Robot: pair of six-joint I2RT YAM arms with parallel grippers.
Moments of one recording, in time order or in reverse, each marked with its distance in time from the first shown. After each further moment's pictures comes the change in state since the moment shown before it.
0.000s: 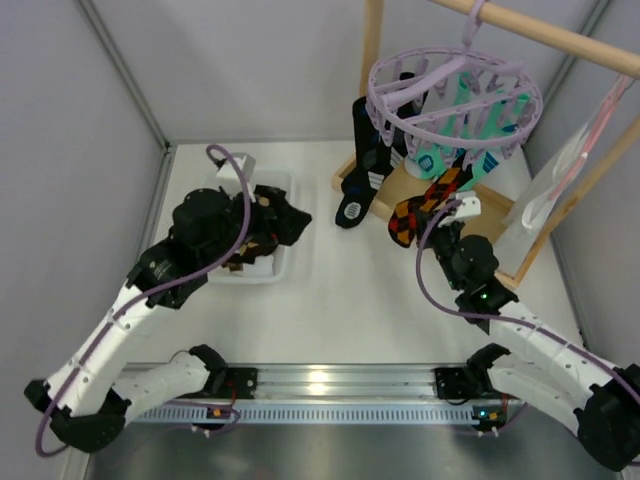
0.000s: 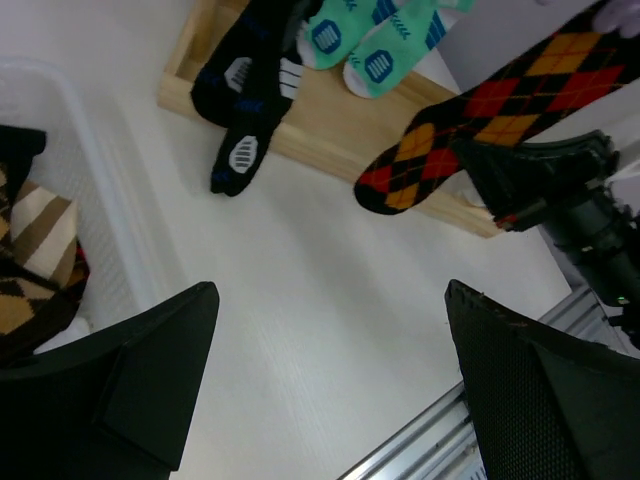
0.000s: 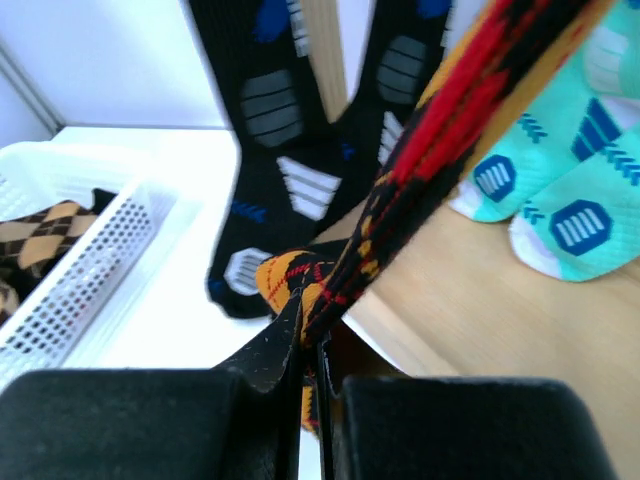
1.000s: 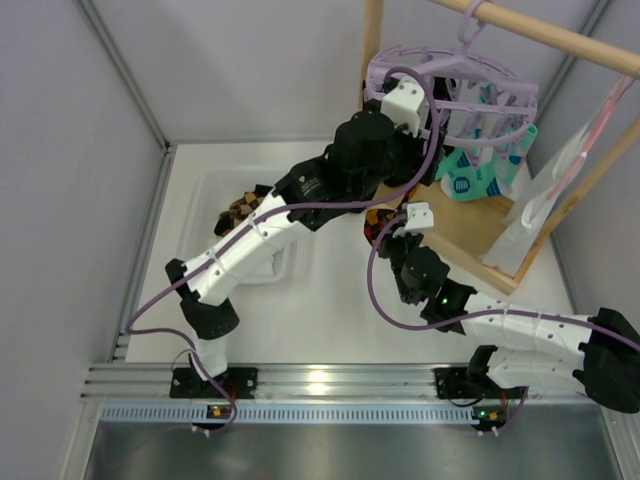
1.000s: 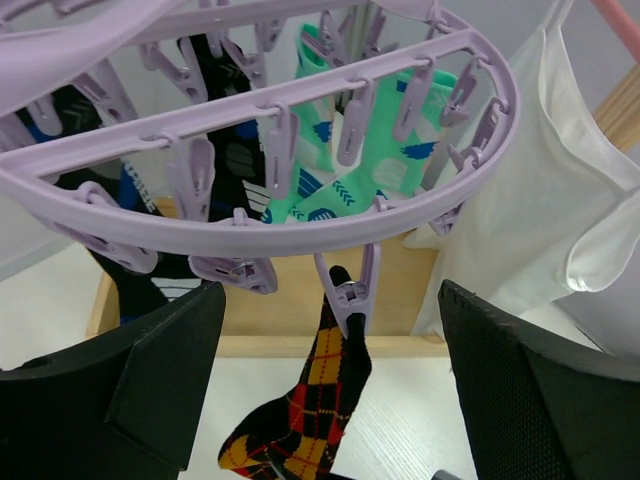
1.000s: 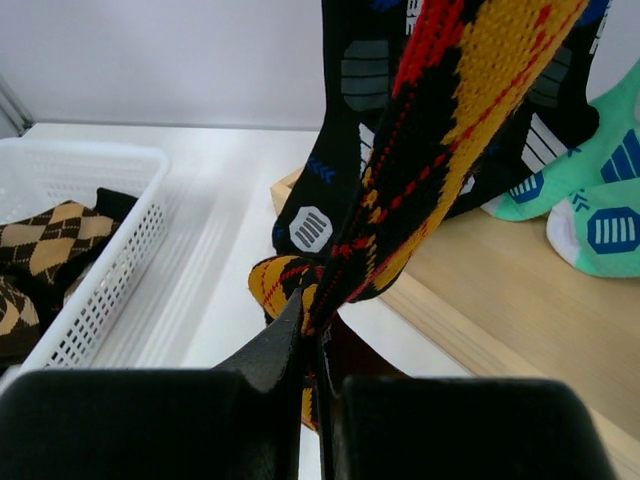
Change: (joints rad) left arm -0.467 0.960 1.123 -0.018 -0.392 0.317; right arm 0.512 0.222 0.135 0.101 0.631 -0.094
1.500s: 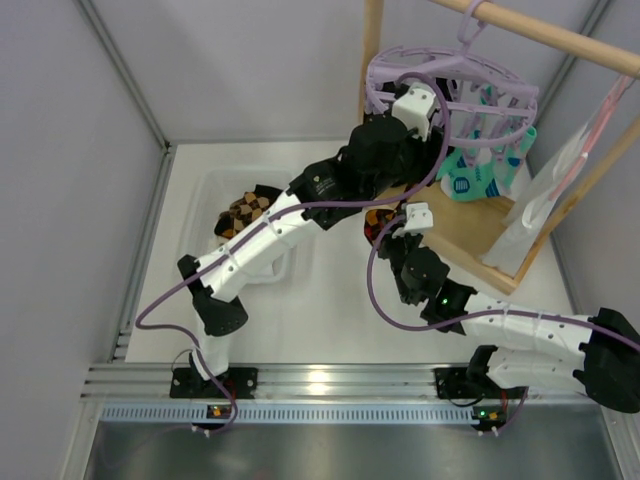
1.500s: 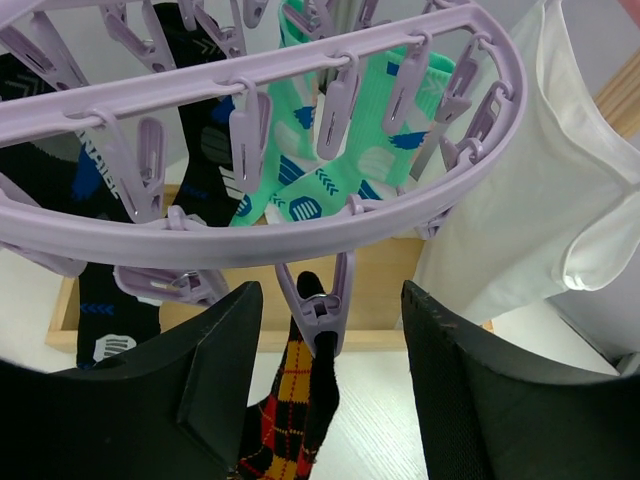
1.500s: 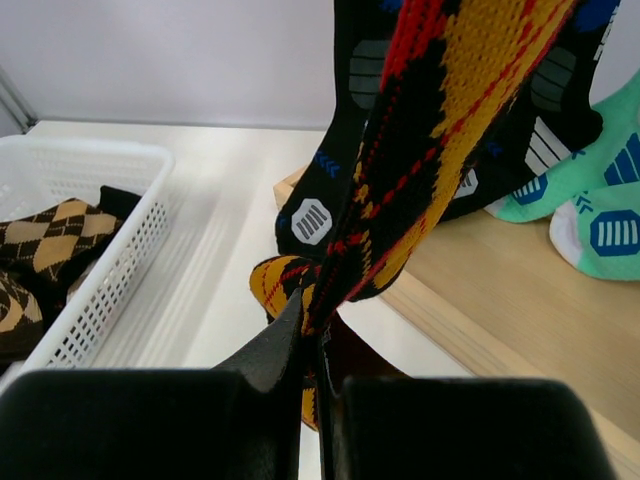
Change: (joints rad) left arm -0.002 0.068 0.026 0.001 0.029 -0.043; right arm 0.004 -0.002 0.000 -0.002 -0.004 -0.004
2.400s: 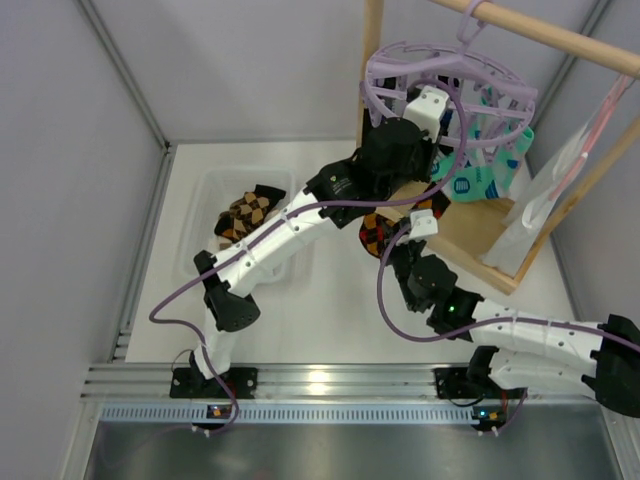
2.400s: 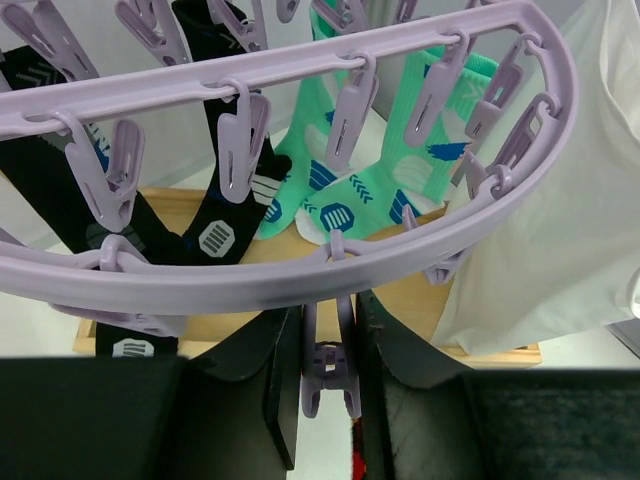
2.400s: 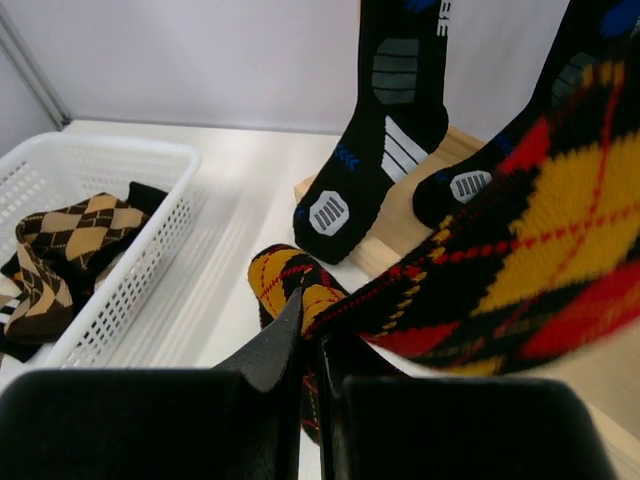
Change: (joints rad) left arm -0.001 0.083 0.043 0.028 -0.065 0.053; right arm 0.033 -0.041 -0.016 0.000 -0.018 -0.019
